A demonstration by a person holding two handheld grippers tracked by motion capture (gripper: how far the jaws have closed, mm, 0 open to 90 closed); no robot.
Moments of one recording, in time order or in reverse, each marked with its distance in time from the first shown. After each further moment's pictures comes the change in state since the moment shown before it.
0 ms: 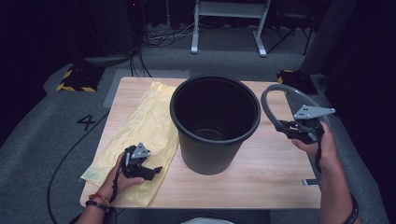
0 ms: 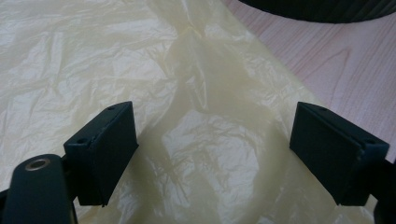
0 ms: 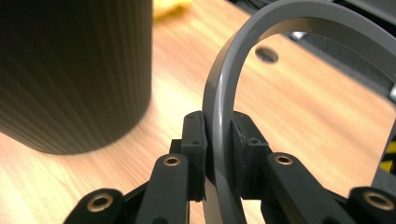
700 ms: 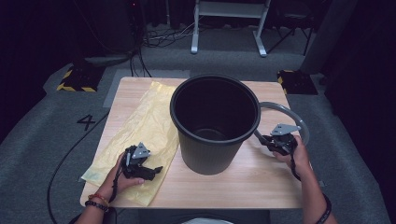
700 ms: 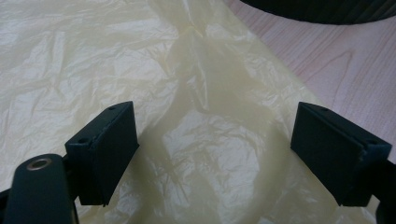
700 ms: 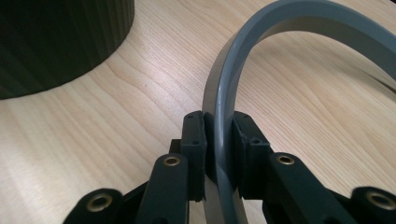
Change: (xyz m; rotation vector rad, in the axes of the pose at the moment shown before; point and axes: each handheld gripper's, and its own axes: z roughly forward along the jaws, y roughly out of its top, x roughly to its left) left arm -0.001 0.001 0.000 0.005 0.015 -0.002; right arm 0.006 -0.066 0.097 0.071 0.015 -0.061
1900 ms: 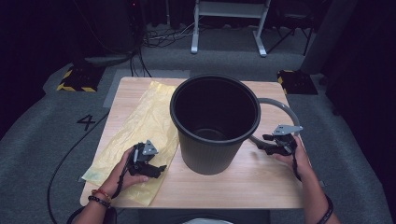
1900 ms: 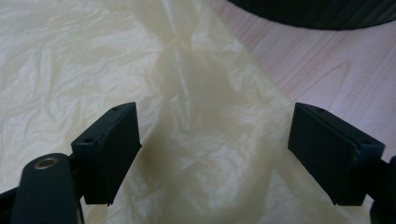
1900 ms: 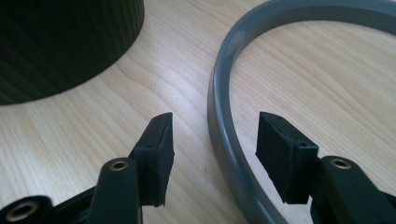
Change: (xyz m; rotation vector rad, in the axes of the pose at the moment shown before) left arm -0.018 0.030 0.003 0.086 0.019 0.044; right arm -0.009 -0.015 0.003 -0.044 0.090 0.078
